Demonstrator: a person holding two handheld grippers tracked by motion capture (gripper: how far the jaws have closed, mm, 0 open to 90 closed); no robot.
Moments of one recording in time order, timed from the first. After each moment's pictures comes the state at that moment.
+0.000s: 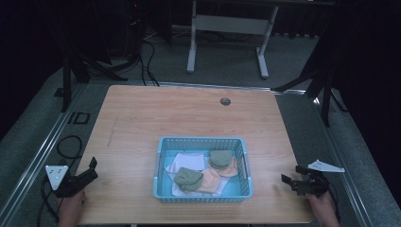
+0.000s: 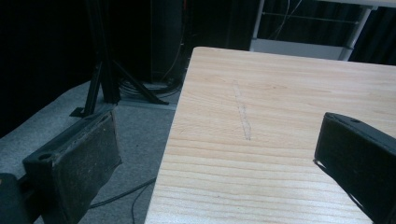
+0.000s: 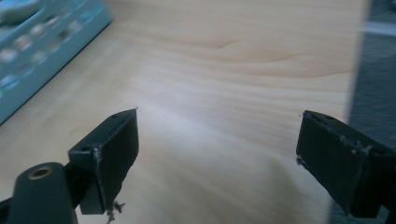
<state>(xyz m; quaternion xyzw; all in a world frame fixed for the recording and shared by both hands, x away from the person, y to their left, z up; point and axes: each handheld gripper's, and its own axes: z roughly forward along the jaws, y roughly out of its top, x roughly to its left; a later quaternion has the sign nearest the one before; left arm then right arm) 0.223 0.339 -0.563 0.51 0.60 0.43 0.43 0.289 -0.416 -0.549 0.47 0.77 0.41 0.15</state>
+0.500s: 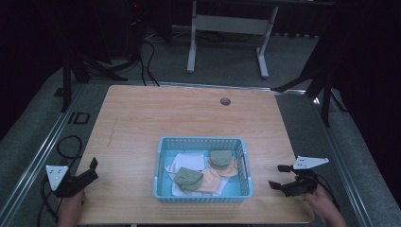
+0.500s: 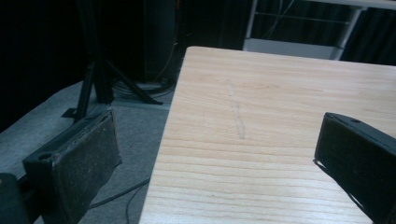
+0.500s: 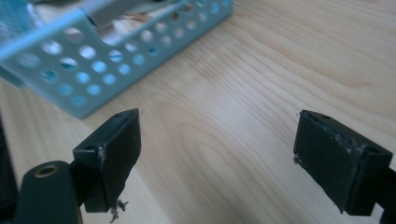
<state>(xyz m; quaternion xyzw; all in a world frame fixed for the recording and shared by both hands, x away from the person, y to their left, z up) 0.223 0.340 -0.563 0.52 0.60 0.43 0.44 0.293 -0.369 -0.516 0.31 0.86 0.41 0.06</state>
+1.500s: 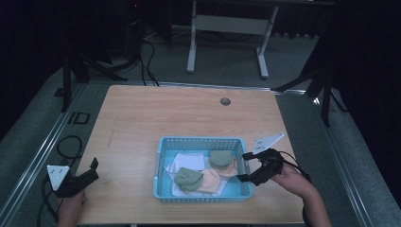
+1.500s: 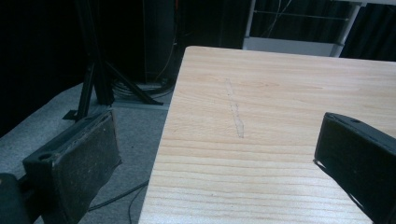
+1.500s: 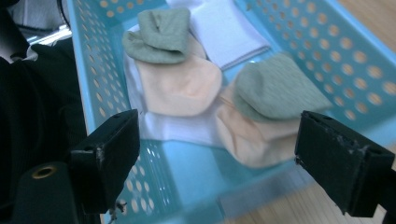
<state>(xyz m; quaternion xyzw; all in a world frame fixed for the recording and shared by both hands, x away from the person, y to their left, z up) 0.223 0.339 -0.563 0.53 0.59 0.43 0.43 0.320 -0.242 -0.449 0.18 0.92 0.35 0.00</state>
